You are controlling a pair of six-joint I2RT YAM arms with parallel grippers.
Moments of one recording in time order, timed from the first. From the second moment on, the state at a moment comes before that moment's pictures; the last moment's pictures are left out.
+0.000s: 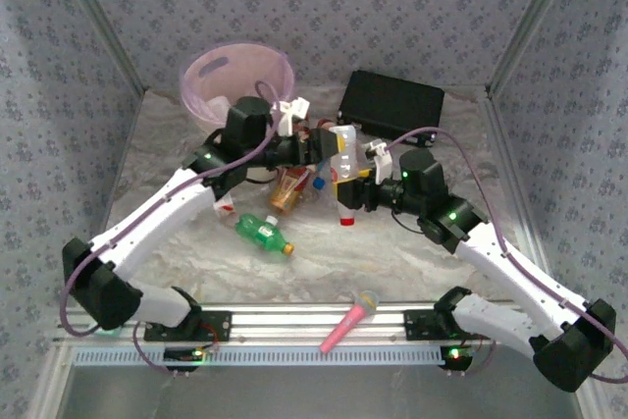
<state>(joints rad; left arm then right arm) -0.71 1.38 1.33 -0.32 0.55 -0.85 0.63 0.97 0.87 -0.26 -0.38 0.39</state>
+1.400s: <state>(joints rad) -0.32 1.69 2.23 -0.70 0.25 -0.40 0.40 0.90 0.95 -0.42 -0.44 0.32</state>
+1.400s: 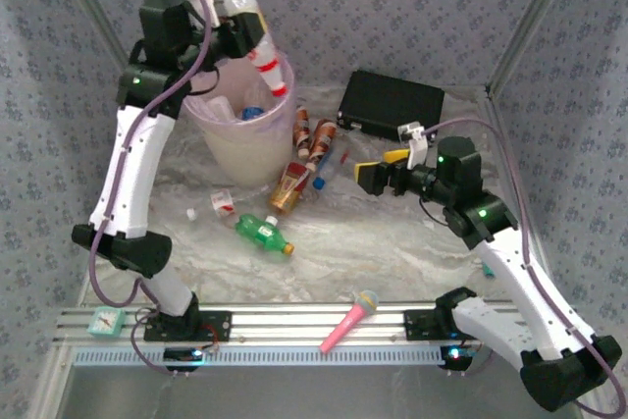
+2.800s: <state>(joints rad) -0.20 2.06 2.25 -1.03 0.05 0.00 0.32 0.89 0.83 -0.45 -0.47 0.31</state>
